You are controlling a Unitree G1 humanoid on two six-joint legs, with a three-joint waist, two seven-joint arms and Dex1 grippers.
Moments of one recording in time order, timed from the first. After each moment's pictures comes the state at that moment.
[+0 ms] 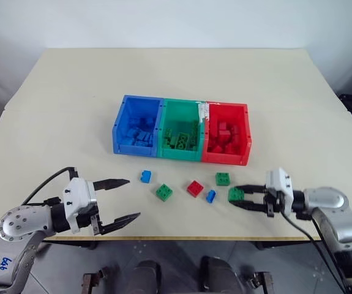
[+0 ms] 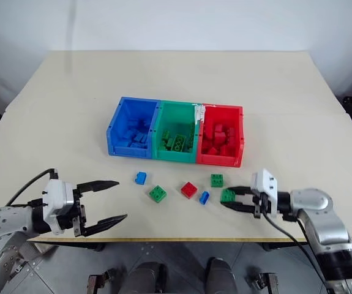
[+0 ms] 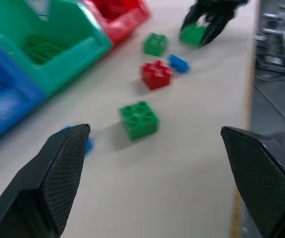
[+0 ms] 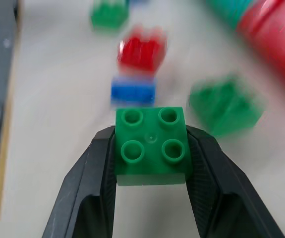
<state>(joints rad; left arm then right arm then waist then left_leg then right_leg) 0.19 0.71 0.31 -0.48 -0.53 0.24 -0.94 -0.28 -0.71 -0.01 -0.03 0.48 0.20 1.24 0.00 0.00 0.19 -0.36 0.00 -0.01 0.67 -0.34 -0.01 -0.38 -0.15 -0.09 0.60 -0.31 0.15</state>
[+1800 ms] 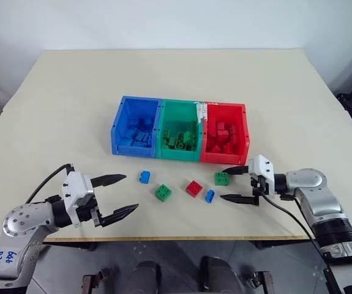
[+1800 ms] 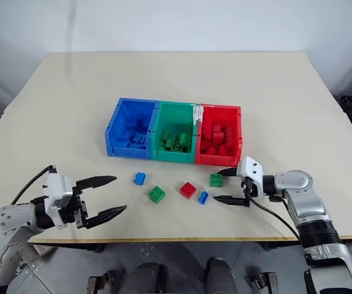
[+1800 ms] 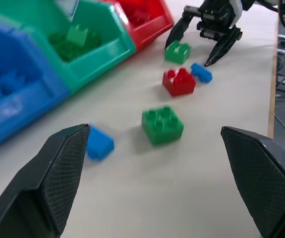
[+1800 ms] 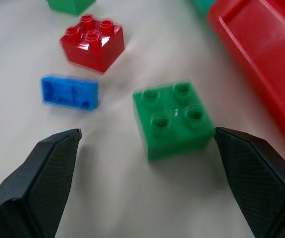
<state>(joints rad) 0.14 0.69 0.27 -0.39 -0.52 0.25 -0.95 -0.46 -0.64 0.10 0.35 0.23 -0.02 1.31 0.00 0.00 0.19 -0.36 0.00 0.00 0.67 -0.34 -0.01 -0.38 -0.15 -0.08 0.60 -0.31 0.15</state>
